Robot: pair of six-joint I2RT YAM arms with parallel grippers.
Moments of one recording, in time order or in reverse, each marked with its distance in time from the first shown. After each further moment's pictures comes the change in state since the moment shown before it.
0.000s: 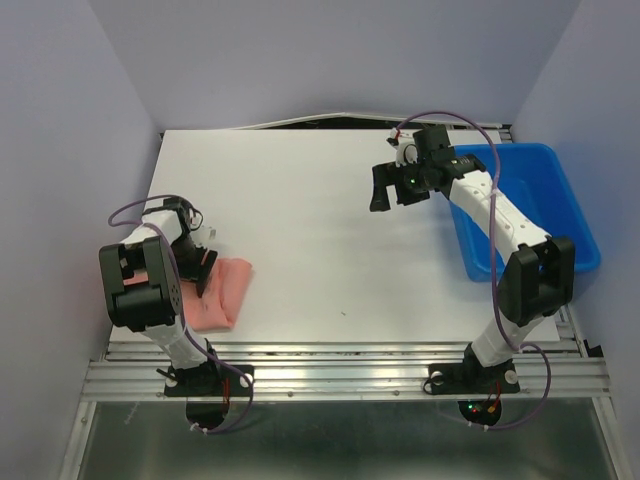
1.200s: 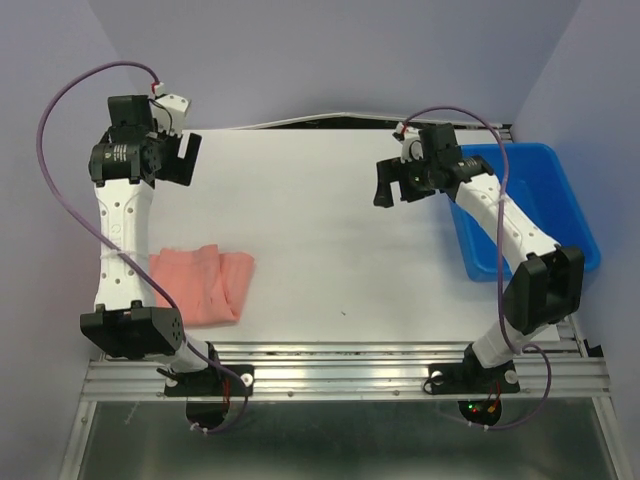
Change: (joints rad) left arm -0.090 -0.194 0.823 -0.130 0.049 0.002; right arm 0.000 -0.040 0.008 0.016 0.050 0.001
